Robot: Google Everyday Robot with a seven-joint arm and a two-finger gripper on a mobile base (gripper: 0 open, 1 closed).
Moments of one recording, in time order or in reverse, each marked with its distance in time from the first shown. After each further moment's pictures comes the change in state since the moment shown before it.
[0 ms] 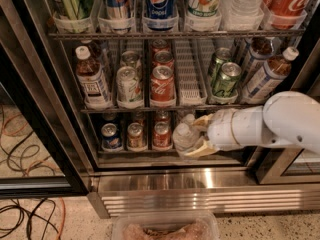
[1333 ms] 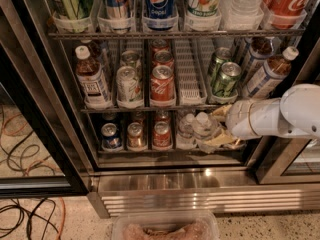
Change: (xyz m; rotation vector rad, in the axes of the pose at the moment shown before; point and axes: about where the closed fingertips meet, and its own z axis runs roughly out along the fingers) arm 0.055 -0.042 -0.018 0.086 0.072 0.033
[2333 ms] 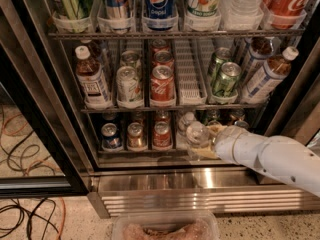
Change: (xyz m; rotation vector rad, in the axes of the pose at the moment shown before) arm 0.019 0.024 0.045 0.254 -0.034 0.306
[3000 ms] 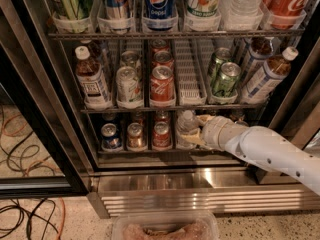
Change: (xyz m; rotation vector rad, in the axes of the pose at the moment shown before) arm -0.007 -0.020 0.062 0.025 -0.073 0.046
